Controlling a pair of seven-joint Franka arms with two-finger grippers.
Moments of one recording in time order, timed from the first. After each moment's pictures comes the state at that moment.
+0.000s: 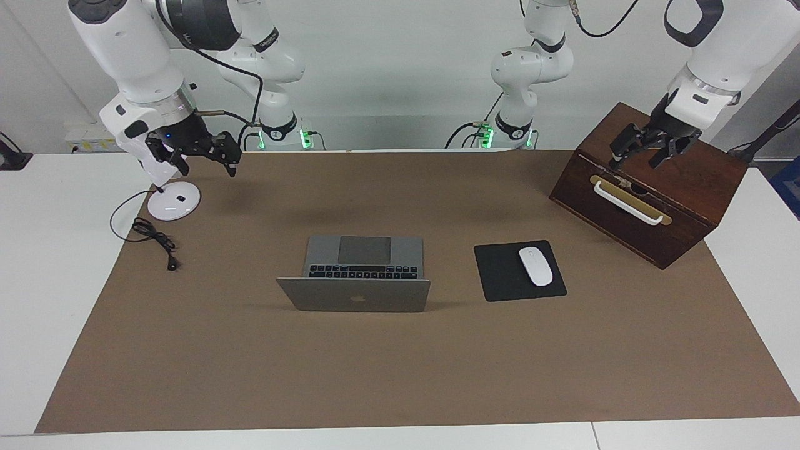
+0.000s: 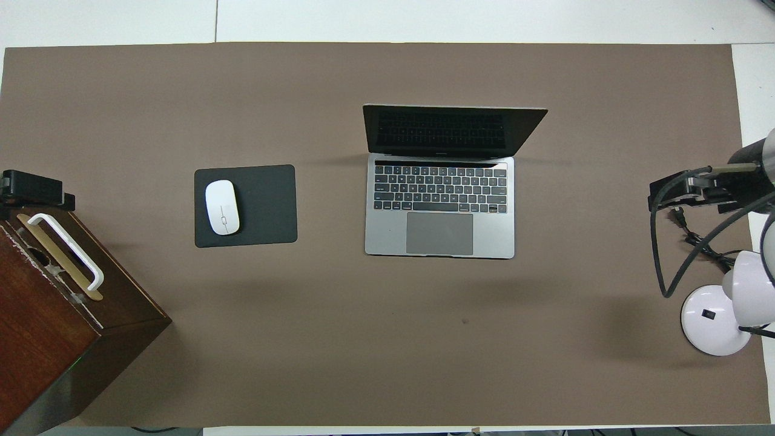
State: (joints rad) left arm 0.11 -0.05 -0.06 -1.67 -0.09 1.56 0.02; right arm 0.00 -0.04 0.02 -1.68 0.00 1.56 0.08
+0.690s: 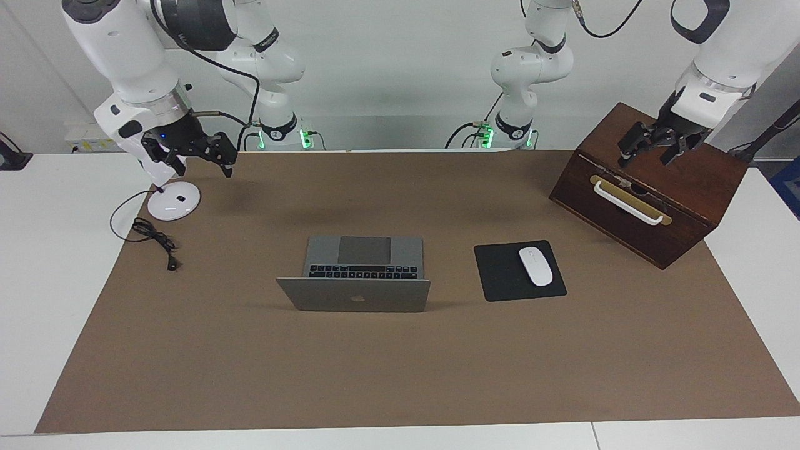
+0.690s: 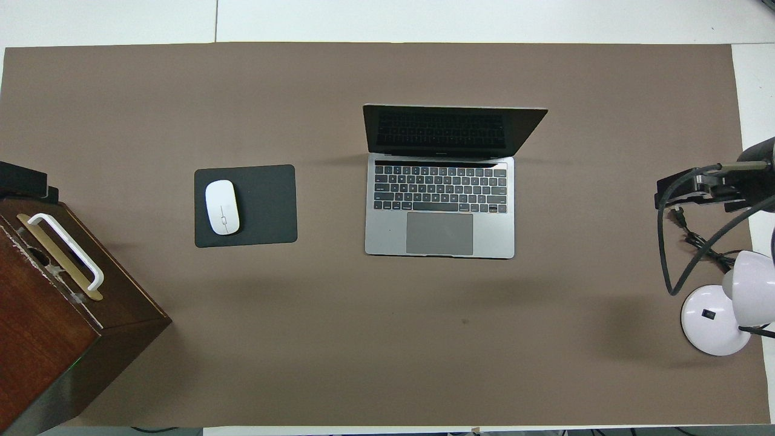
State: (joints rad) left arm 0.11 -0.01 -0.06 -1.57 -0.03 1.52 0.02; right arm -0.01 -0.05 0.01 -1.67 0.00 1.57 0.08
